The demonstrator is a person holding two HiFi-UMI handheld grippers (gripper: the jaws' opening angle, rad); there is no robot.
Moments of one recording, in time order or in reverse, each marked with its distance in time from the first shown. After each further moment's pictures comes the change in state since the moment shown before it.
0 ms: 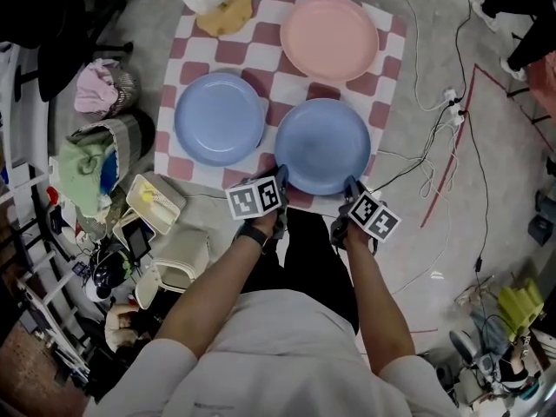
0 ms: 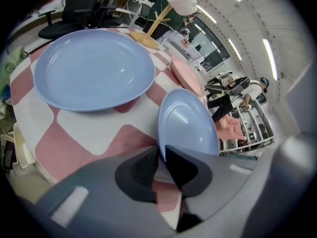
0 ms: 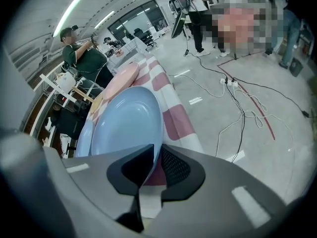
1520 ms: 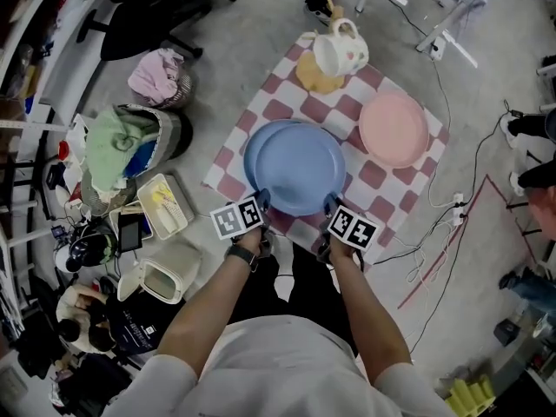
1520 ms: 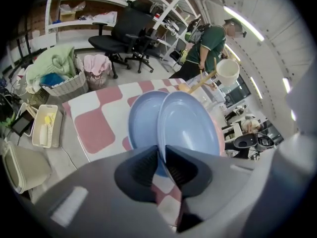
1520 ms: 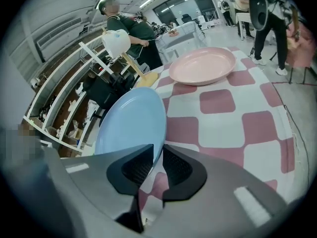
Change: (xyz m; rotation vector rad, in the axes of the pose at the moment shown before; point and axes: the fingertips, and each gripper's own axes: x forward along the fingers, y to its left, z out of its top) left arm -0.122 0.129 0.093 -0.306 -0.320 0.121; right arm 0.060 0.223 -0.015 -0.405 0.136 0.232
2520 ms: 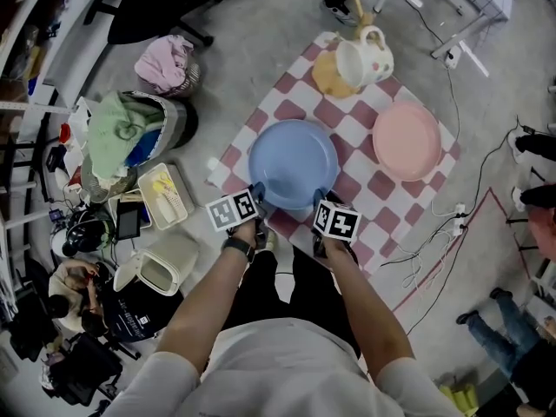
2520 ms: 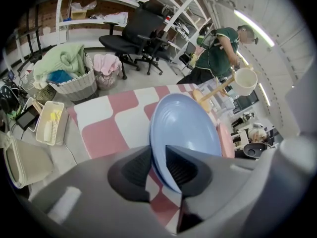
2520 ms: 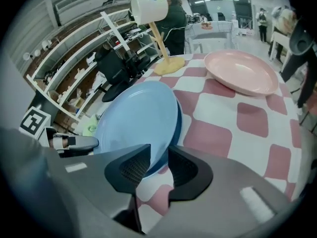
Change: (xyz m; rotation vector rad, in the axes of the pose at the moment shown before) left arm 0.016 0.043 0.028 -0.079 -0.025 0.060; right arm 0.054 0.041 -0.003 -0.308 0.137 -0.029
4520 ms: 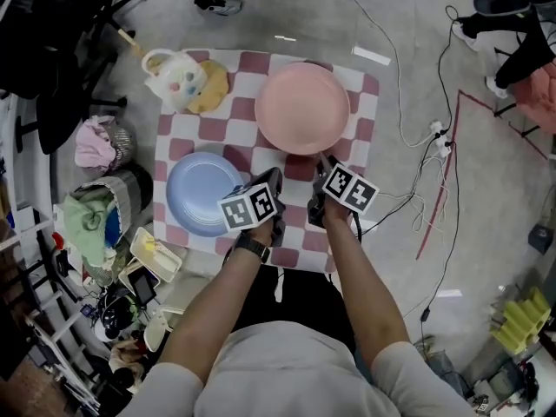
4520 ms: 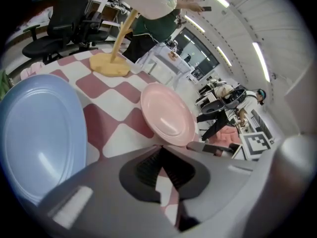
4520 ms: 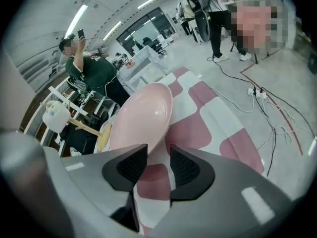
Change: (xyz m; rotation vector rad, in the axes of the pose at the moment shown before) left arm 0.107 -0.296 -0.087 0.439 0.205 -0.261; right arm -0.075 -0.253 0.075 0.684 -0.371 -0.087
